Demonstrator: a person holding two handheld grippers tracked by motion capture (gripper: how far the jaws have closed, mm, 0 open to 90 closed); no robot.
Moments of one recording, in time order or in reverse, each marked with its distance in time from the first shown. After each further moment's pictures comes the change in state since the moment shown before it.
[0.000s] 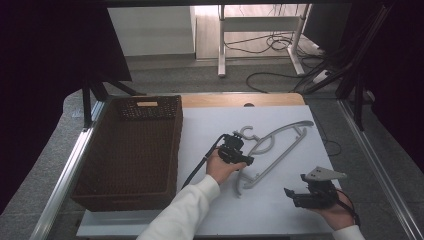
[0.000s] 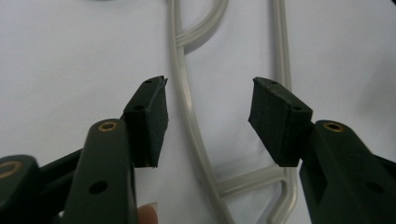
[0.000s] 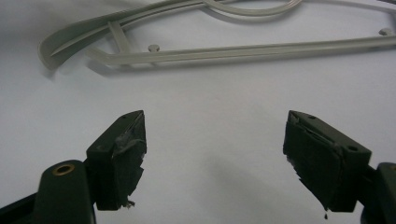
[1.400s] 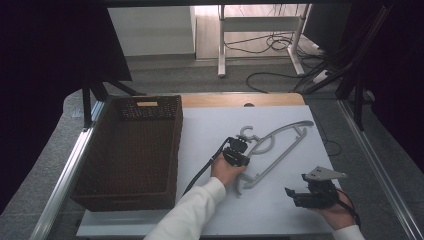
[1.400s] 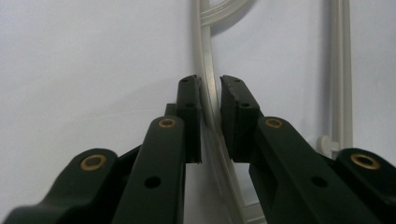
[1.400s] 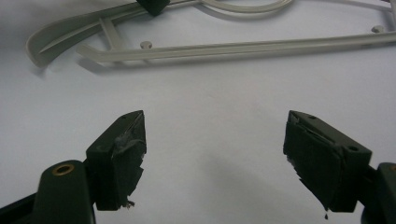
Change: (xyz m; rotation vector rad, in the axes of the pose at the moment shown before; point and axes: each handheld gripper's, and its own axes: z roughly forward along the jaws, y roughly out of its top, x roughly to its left) left arm -0.004 0.000 0.025 0.059 0.112 -0.025; right arm -0.002 -0.001 0.001 0.007 -0.019 0.001
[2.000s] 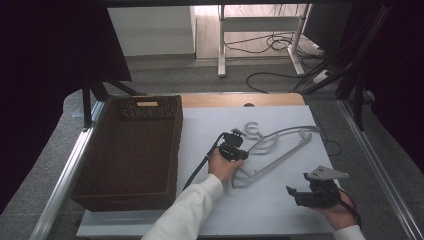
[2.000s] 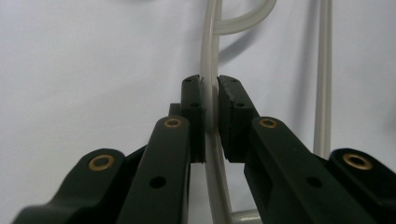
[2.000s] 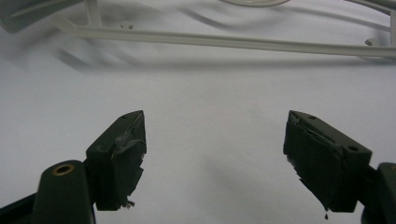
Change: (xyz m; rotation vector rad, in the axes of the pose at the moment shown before) left arm 0.012 0.005 -0.024 -0.089 -0.079 -0.062; right arm -0.002 0.000 -0.003 -0.015 -0.021 0.012
